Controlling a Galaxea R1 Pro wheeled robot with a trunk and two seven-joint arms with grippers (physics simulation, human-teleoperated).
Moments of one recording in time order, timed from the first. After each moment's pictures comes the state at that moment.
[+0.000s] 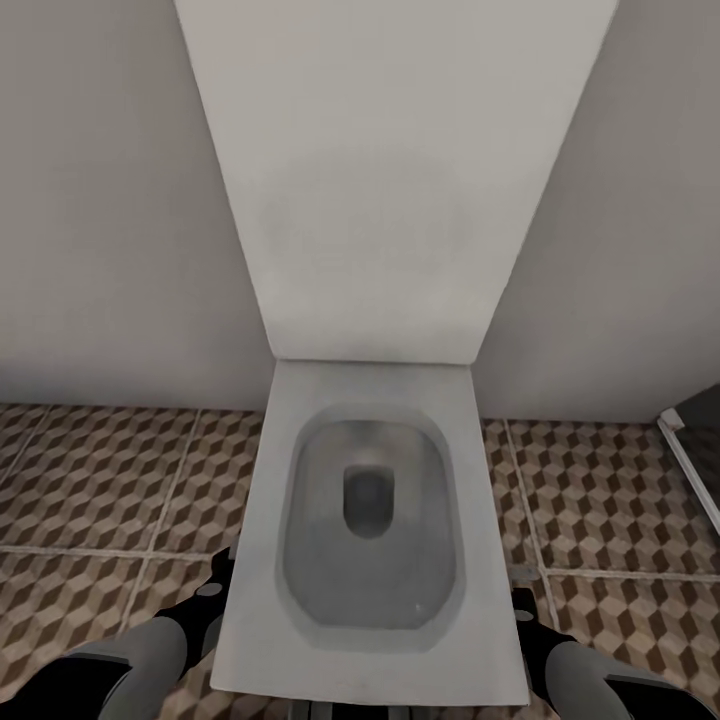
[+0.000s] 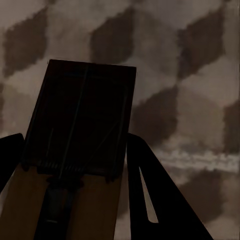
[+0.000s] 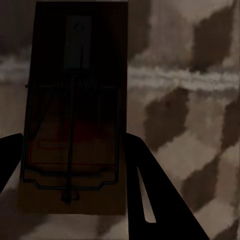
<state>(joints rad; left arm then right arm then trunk) -0.78 0.00 -0.10 -0.02 0.06 -0.27 0.05 -0.73 -0.02 -0.10 0.01 0.17 -0.17 -0.23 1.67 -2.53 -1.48</state>
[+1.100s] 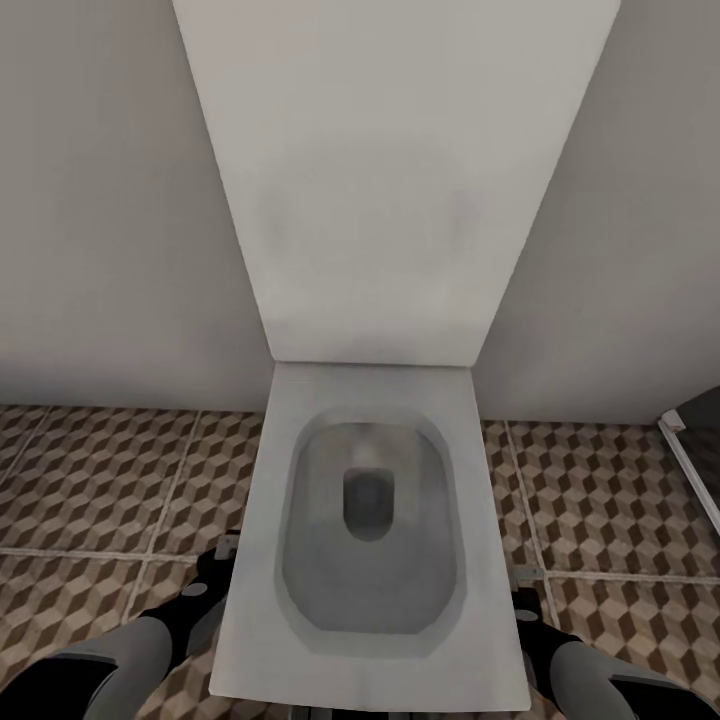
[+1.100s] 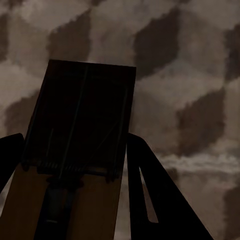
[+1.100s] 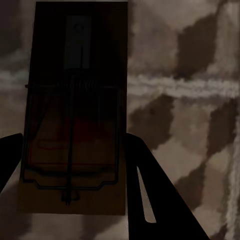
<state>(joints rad) -0.78 0.05 -0.10 -0.02 0.06 -0.27 0.04 -0.73 -0.04 -0.10 0.01 0.17 -0.18 -0.23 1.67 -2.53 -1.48</state>
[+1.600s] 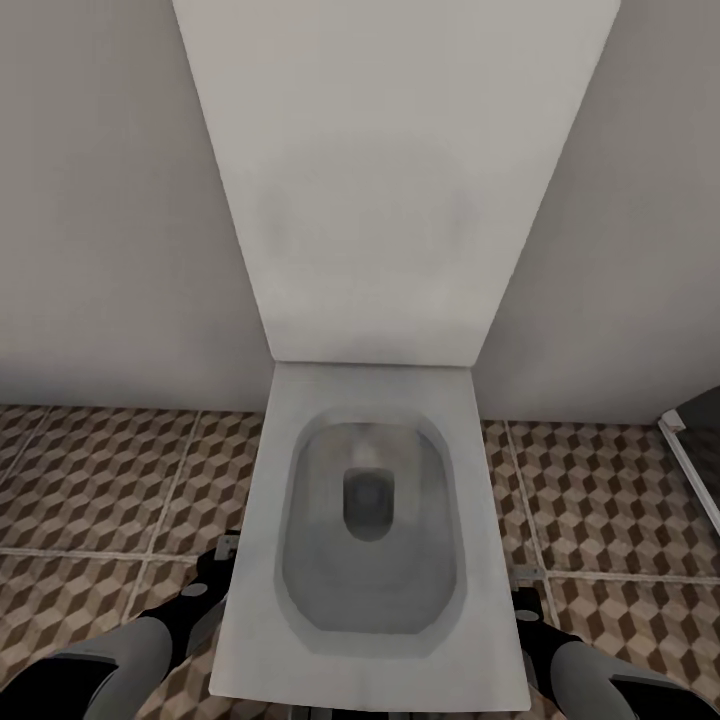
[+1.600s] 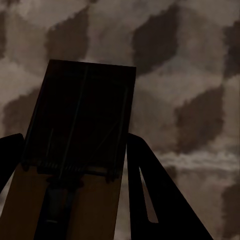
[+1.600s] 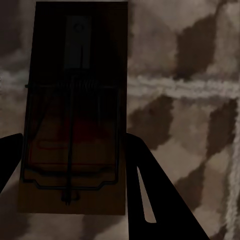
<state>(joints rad) -0.78 0.04 -0.10 -0.02 0.06 -0.26 0.03 -0.73 -0.04 -0.10 0.01 0.17 -0.18 -0.23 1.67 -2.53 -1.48</state>
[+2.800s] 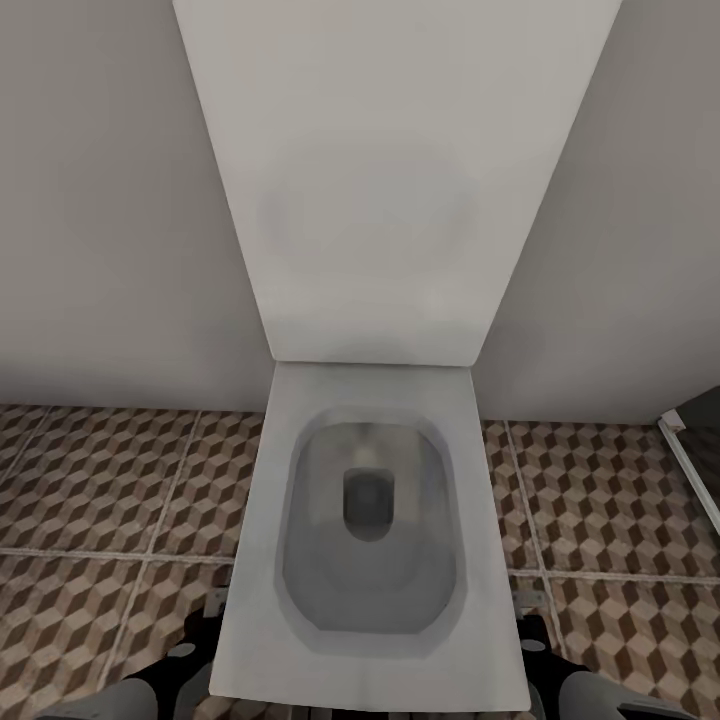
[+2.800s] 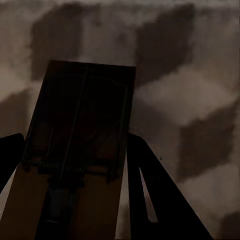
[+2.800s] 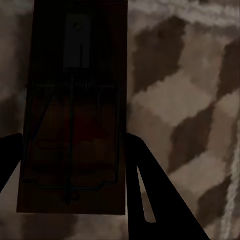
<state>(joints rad) -0.65 0.04 -0.08 -0.01 0.11 -0.27 0.03 -0.67 -0.04 -0.11 0.02 0.19 -0.18 -0.23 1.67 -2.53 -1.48</state>
